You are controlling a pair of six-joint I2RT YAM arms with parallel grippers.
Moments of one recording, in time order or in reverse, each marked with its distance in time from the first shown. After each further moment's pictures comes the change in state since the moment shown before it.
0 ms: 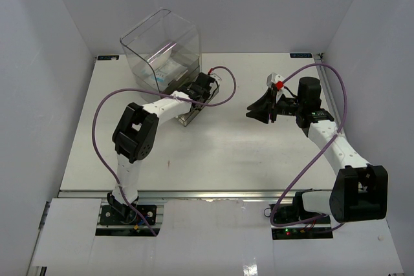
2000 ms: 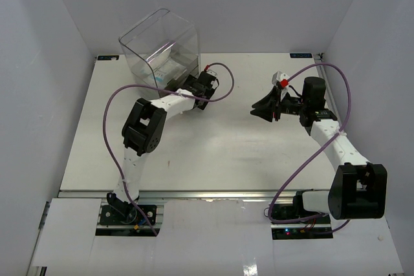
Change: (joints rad) left arm 0.031 0.151 0.116 0.037 -0.127 -0.081; right arm -0.059 0.016 0.000 -0.002 -0.003 -0.005
